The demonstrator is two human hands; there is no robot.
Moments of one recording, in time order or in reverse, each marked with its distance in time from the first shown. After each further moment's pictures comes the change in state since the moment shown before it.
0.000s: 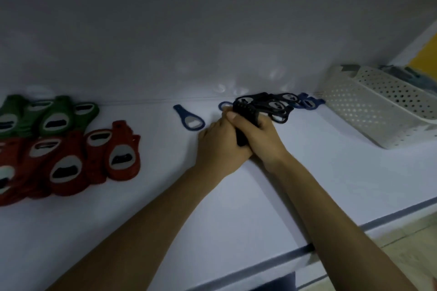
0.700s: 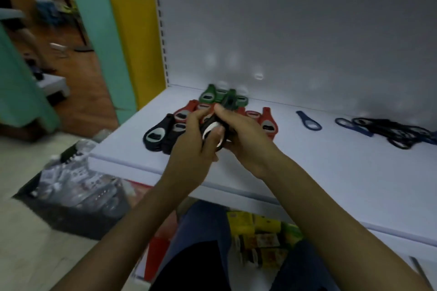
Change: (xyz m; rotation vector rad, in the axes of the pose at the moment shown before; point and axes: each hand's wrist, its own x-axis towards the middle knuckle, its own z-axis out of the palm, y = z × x) left_hand -0.219 -0.044 -0.215 -0.179 0.492 -0.198; right_hand -0.133 -0.070 0.212 0.301 -0.698 0.171
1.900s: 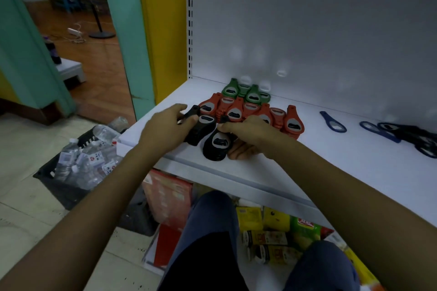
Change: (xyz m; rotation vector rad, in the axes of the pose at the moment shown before) left_hand 0.032 -0.052 -0.088 0.588 -0.064 -0.326; right_hand 0.043 0.013 0.022 -0.680 0.097 0.399
